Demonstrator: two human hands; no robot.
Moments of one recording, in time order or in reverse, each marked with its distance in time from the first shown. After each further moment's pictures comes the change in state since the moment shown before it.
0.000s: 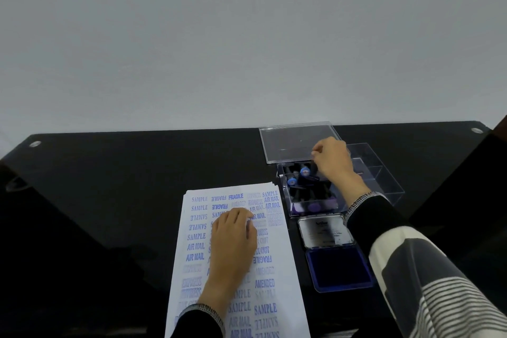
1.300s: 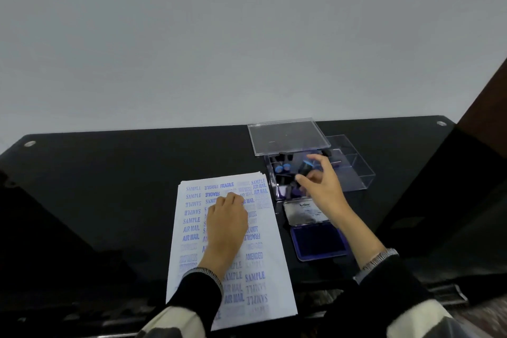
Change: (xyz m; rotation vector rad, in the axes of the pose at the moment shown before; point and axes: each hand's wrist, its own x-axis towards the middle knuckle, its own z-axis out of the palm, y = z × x) left_hand 0.006 0.016 -0.013 0.238 -0.138 0.033; right_hand -0.129 0.012 -0.024 0.821 -0.131 0.088
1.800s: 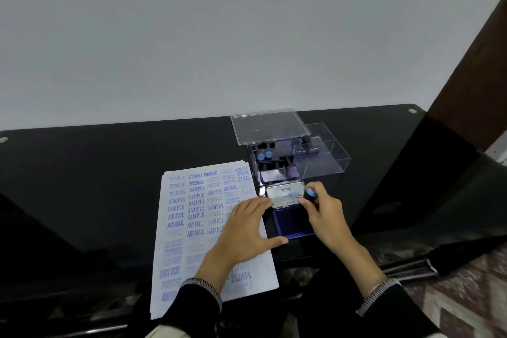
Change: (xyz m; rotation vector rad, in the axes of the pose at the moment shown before) left_hand -0.045 0.038 0.002 -0.271 -0.298 0.396; right_hand -0.072 0.048 -0.034 -0.433 0.056 -0.197
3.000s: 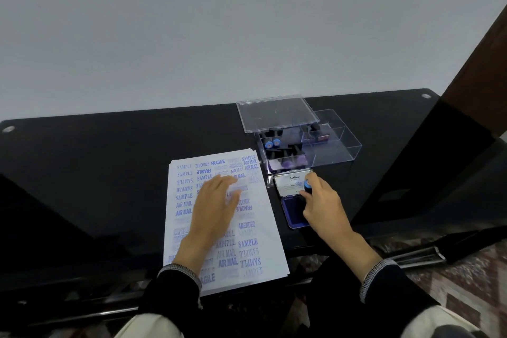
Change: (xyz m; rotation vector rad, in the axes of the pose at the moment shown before) left_hand -0.016 -0.049 -0.034 -0.031 0.296 -0.243; right_hand 0.000 0.006 0.030 -0.293 0.044 -0.150
